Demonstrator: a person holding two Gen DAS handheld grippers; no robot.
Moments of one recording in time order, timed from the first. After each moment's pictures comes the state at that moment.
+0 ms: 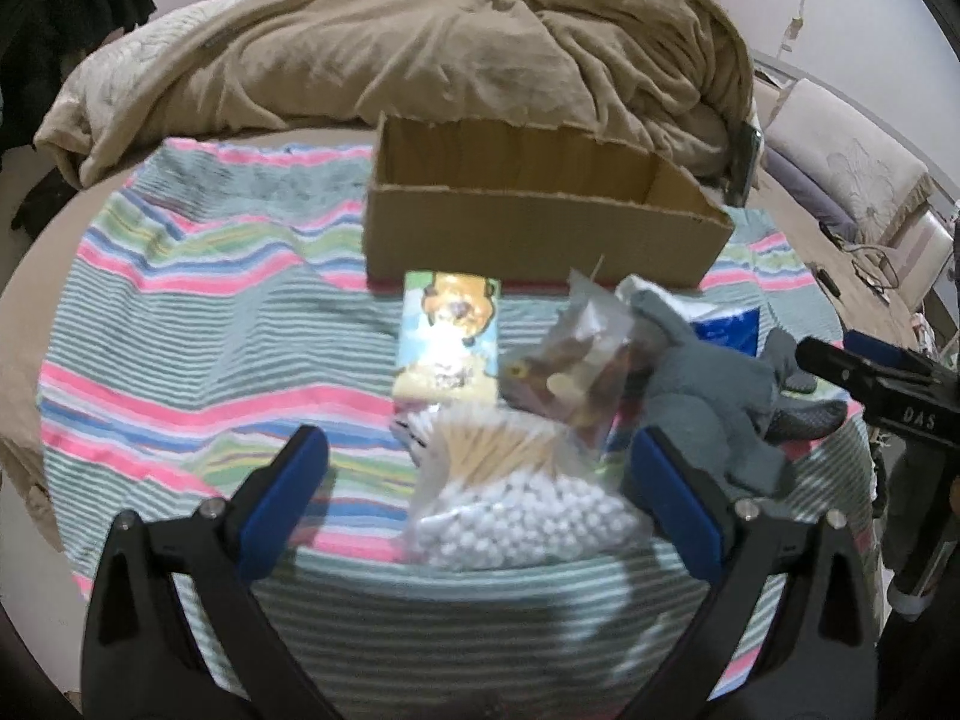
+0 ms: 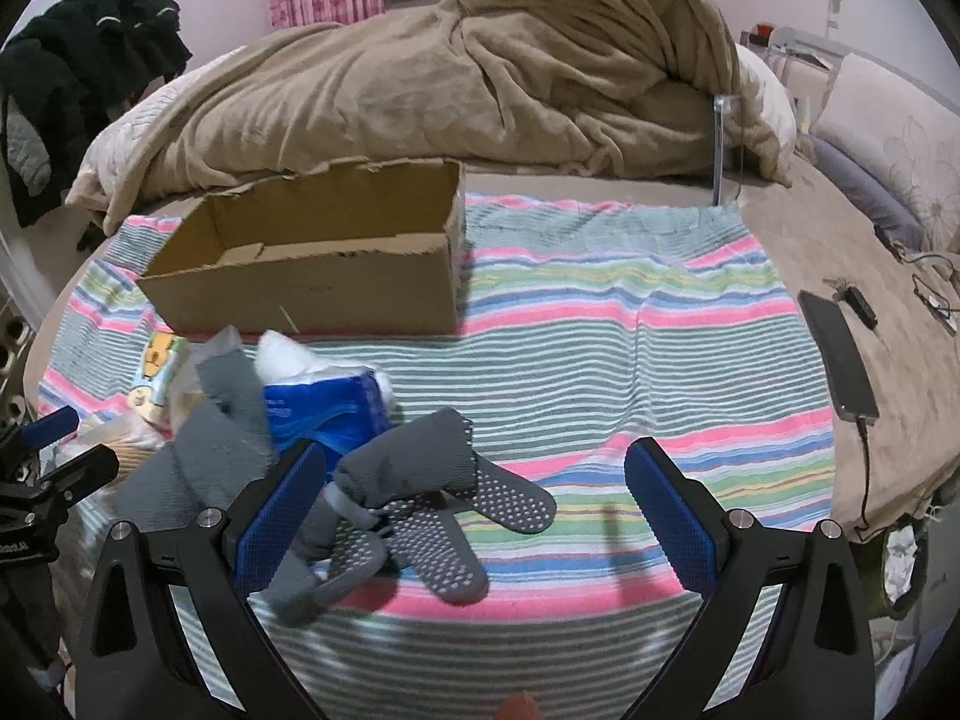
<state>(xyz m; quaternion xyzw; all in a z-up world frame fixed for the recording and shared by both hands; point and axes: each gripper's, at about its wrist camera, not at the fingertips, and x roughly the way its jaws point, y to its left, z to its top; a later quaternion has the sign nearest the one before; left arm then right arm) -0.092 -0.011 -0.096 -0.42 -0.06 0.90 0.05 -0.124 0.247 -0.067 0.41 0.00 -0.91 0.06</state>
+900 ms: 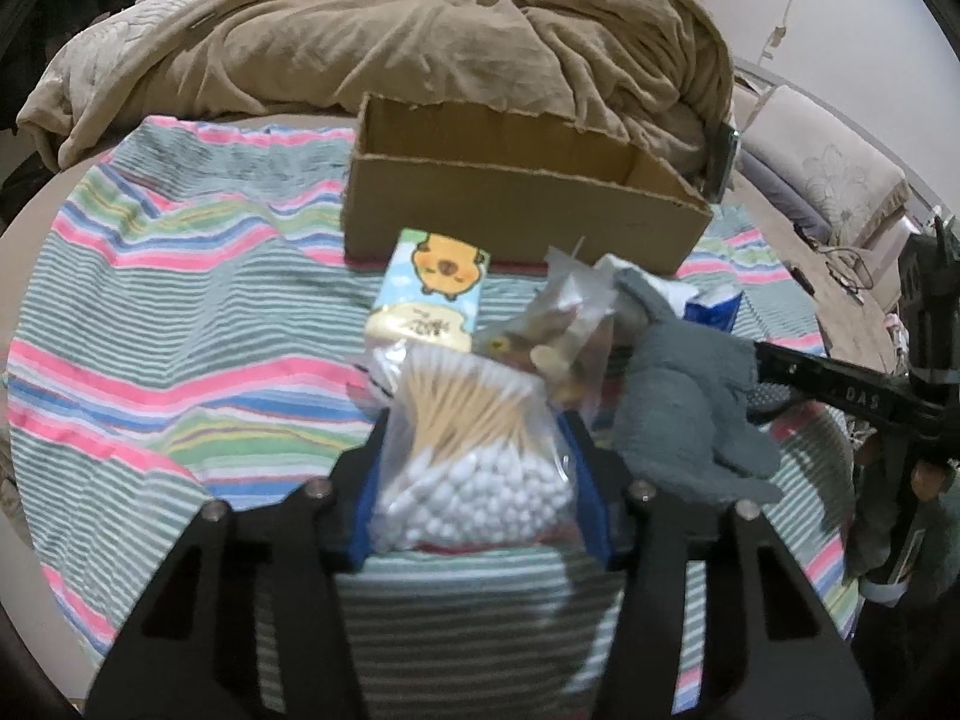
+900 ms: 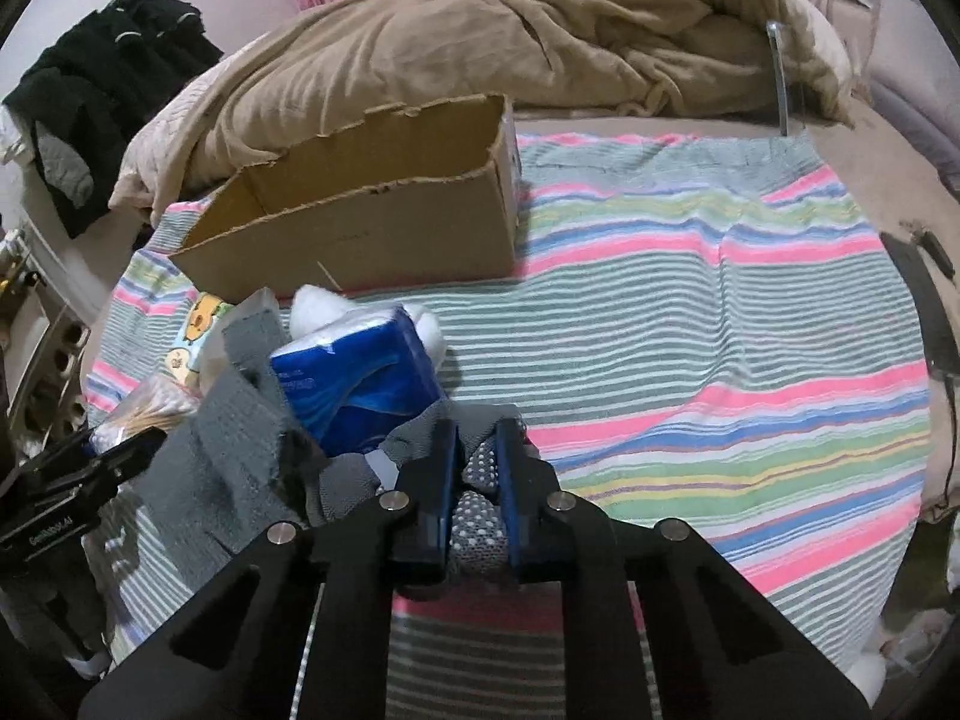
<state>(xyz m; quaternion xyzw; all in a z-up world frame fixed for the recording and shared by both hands) -0.079 -0.014 -0.103 -0.41 -0.09 0.90 0.08 -0.126 0.246 -0.089 0.44 -0.05 -0.89 0.14</state>
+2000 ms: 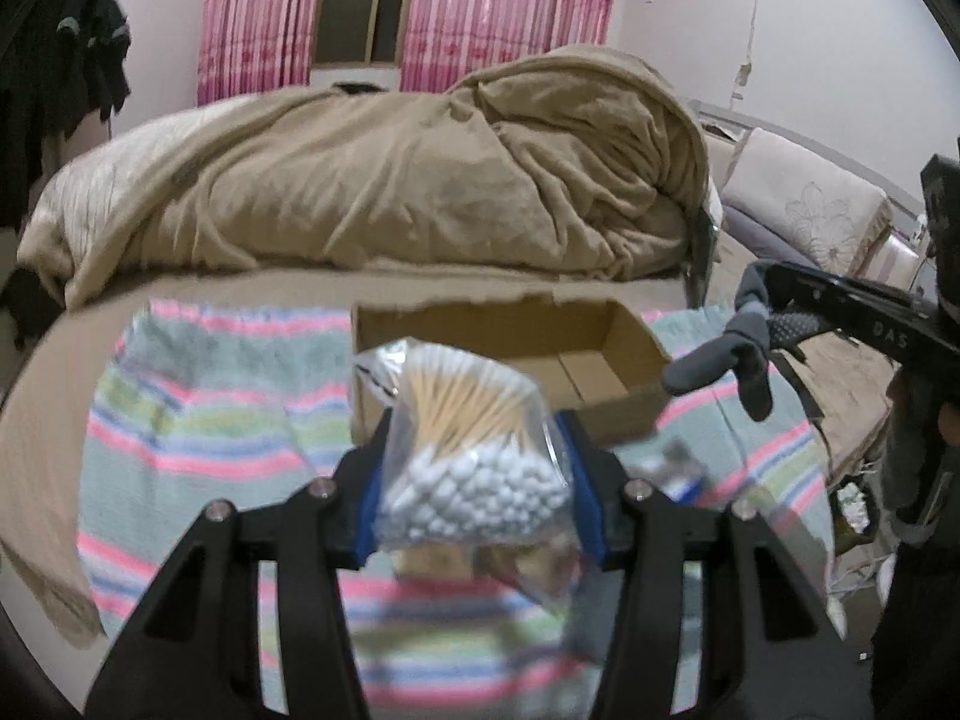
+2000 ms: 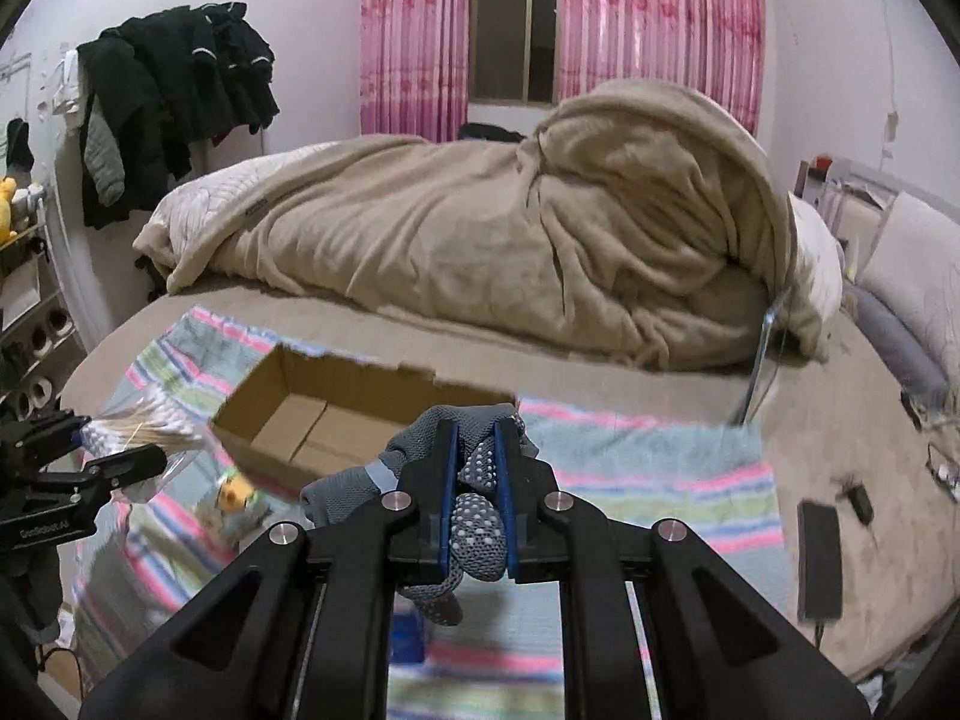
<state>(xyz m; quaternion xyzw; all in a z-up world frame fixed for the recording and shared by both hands) -0.128 -0.017 0.002 -0.31 -0.04 0.94 0.08 -0.165 0.226 0.048 0.28 0.06 -0.95 0.14</state>
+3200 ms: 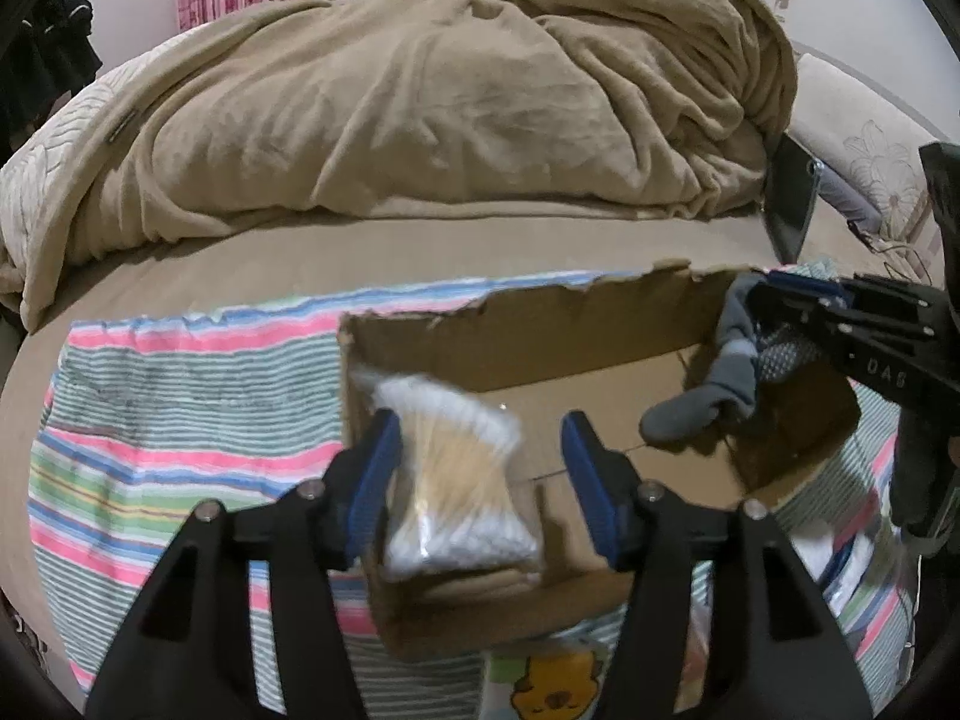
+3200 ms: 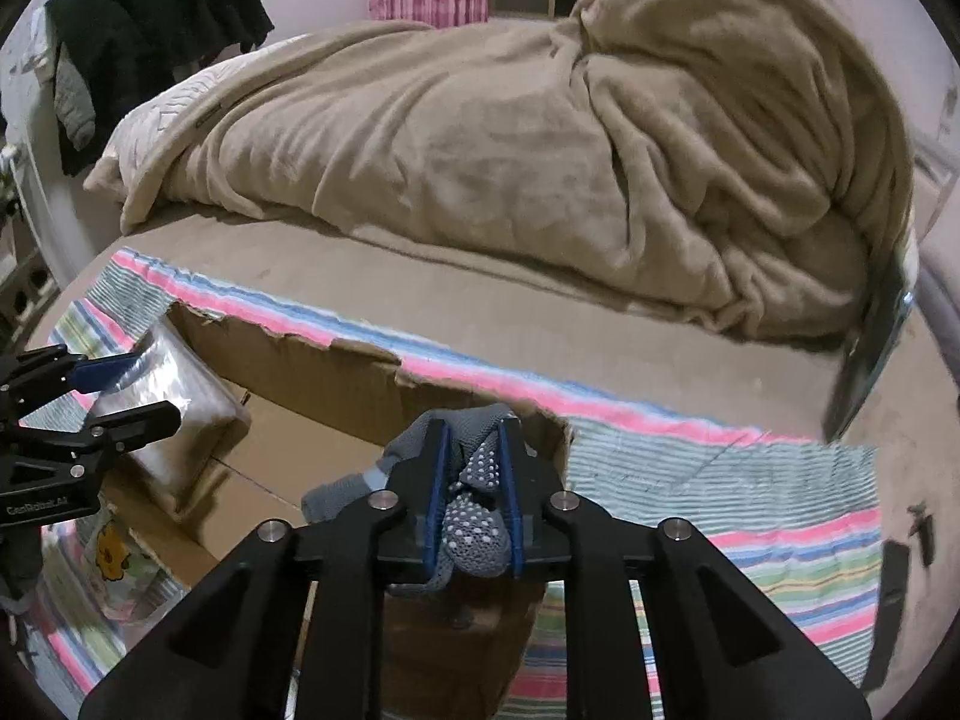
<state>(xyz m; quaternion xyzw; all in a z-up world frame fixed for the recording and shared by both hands) -0.272 -0.024 -0.070 -0.42 0.00 0.91 0.06 -0.304 0.193 -0.049 0.39 0.06 -0.90 0.17</state>
